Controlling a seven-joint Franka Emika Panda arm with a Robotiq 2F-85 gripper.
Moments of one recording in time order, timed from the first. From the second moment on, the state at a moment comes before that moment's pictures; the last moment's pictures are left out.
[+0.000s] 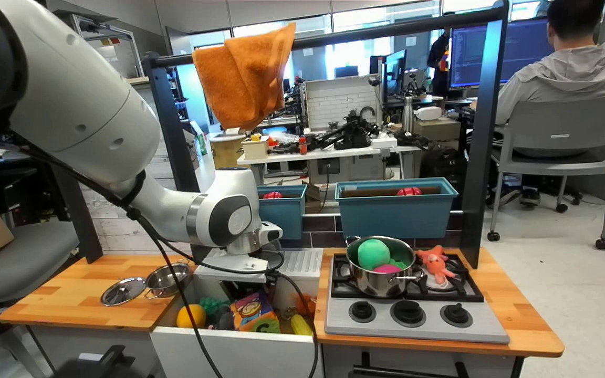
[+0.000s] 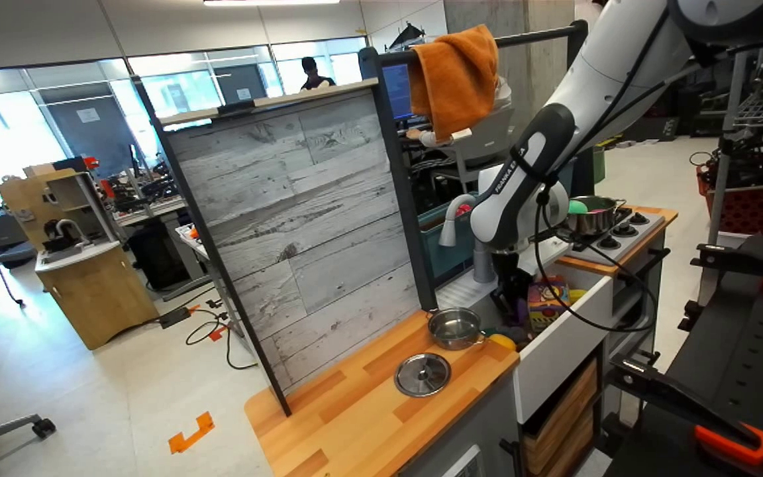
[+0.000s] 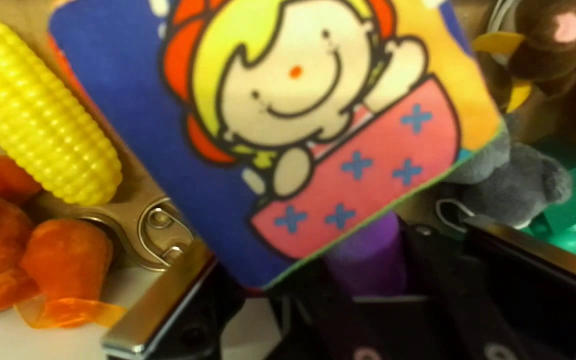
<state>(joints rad) -0.20 1.46 0.01 -1.04 -0.03 2.43 -0.20</state>
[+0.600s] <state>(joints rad) -0.33 1.20 0.07 -1.40 0.06 2.57 -0.21</state>
